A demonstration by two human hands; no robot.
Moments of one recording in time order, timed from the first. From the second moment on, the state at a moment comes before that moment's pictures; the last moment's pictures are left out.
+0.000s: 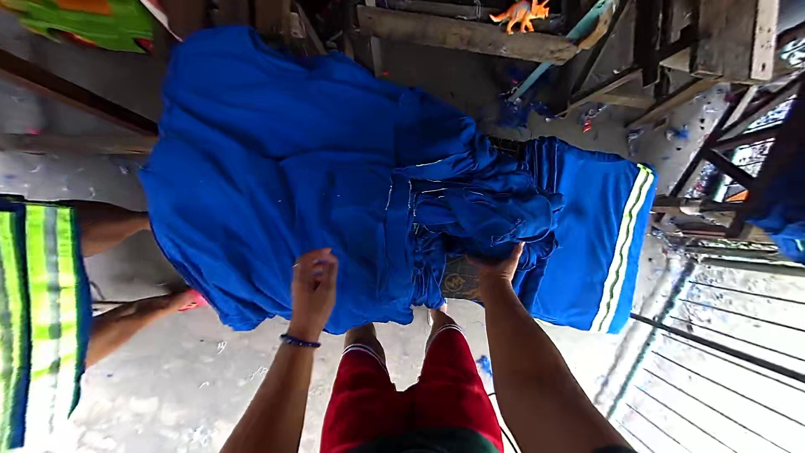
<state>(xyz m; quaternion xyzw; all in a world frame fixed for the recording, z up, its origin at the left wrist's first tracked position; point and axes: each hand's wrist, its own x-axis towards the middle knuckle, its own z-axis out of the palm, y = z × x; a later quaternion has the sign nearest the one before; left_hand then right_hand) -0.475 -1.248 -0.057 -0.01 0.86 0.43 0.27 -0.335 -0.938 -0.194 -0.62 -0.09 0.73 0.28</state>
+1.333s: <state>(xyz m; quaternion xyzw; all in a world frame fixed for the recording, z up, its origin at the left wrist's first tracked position) -0.478 -1.033 -0.087 0.32 0.91 0.15 0.23 -0.268 -0.896 -0.082 -0.35 -0.37 0.77 0.39</state>
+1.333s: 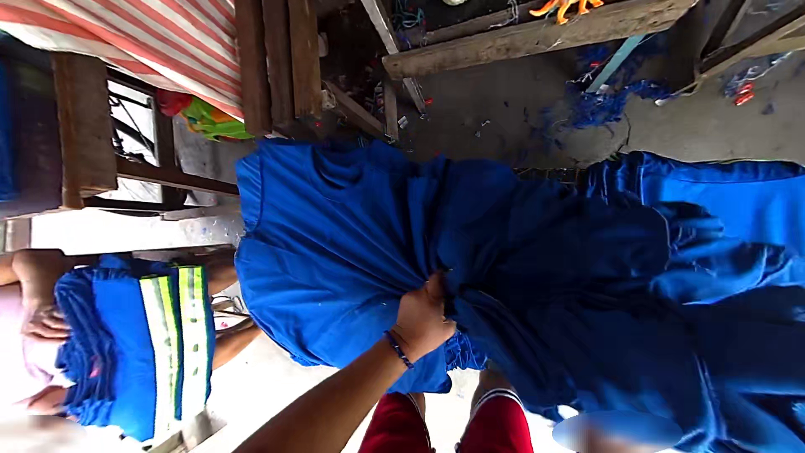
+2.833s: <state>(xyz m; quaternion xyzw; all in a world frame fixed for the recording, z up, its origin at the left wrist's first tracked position) -0.558 -1.144 0.023 0.38 0.76 0.41 0.33 -0.601 -0.923 -0.157 -0.38 -0.83 0.38 -0.19</state>
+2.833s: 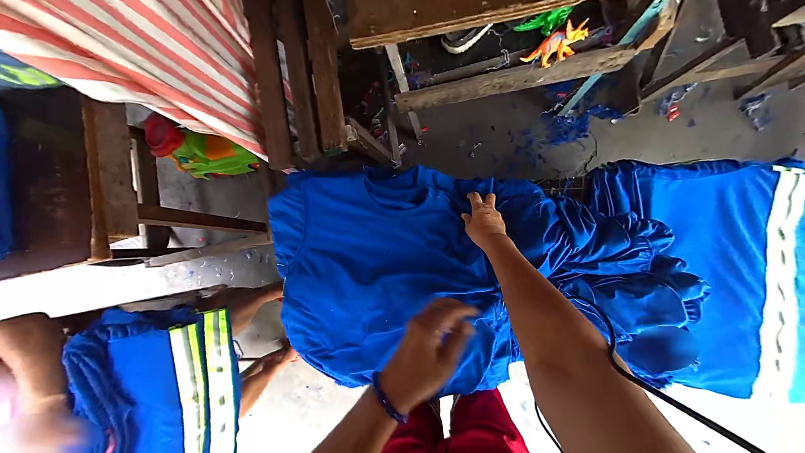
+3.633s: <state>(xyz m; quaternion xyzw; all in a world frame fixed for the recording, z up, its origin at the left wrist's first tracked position) -0.867 -1.200 -0.125 0.24 0.94 0.12 0.22 -0.533 -0.950 -0.071 -0.07 -0.95 0.31 0.07</state>
